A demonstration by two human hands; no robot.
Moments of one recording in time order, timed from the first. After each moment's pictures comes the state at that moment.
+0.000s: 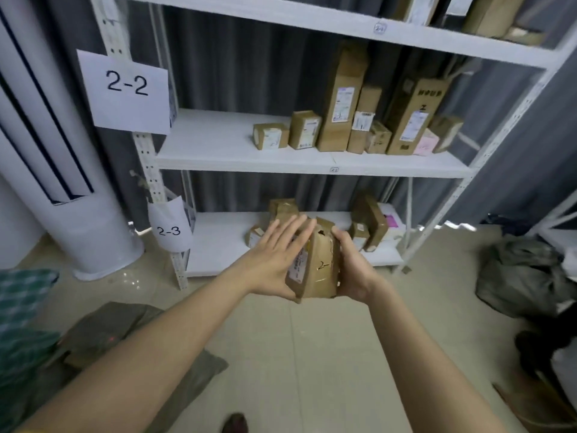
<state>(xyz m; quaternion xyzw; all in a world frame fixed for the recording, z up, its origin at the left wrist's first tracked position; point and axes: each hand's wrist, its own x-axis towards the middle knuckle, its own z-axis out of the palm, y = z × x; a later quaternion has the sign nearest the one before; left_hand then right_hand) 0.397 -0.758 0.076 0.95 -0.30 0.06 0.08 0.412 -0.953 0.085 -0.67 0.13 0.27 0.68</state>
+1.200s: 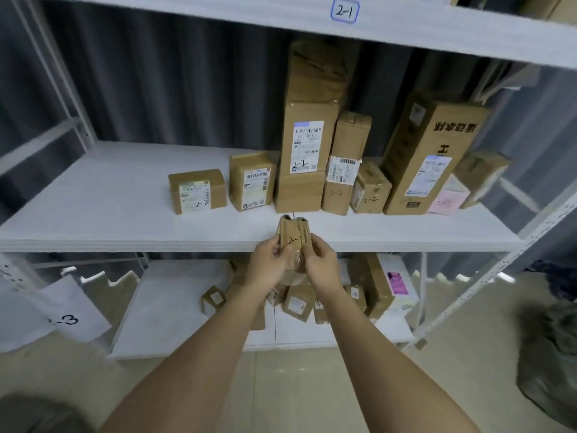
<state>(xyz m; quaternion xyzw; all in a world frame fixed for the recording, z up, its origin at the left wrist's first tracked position) 0.875 -0.933 0.034 0.79 0.12 0.05 0.60 0.894 -1.042 0.028 -0.78 0.01 0.01 0.63</state>
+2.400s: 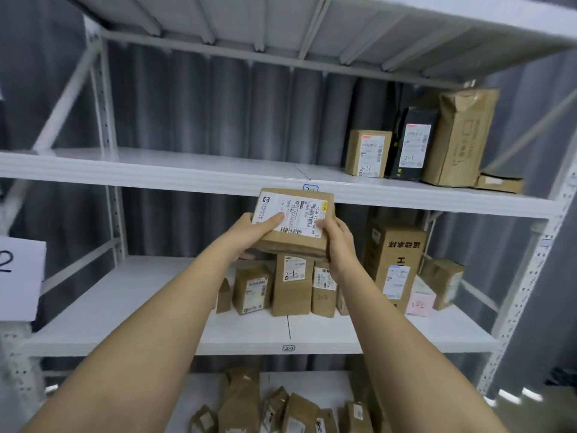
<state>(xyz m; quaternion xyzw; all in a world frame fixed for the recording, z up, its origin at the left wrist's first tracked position) 0.863 -0.877 0.304 0.80 0.05 0.08 0.59 0.900 -1.066 0.280 -0.62 -0.10 -0.04 0.78</state>
